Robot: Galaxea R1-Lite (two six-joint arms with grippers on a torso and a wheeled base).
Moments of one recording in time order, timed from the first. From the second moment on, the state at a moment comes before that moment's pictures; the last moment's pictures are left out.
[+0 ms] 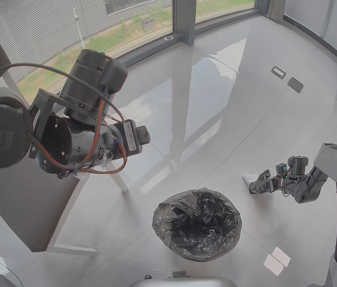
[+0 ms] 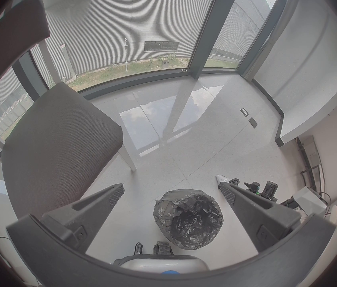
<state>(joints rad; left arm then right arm) -0.73 1.65 -1.36 0.37 0.45 -0.66 -0.09 2.60 -1.13 -0.91 0.15 -0.28</state>
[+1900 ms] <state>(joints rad) -0.71 1.63 -1.32 0.37 0.45 -0.66 0.11 2.02 -0.76 -0.77 0.10 -0.27</state>
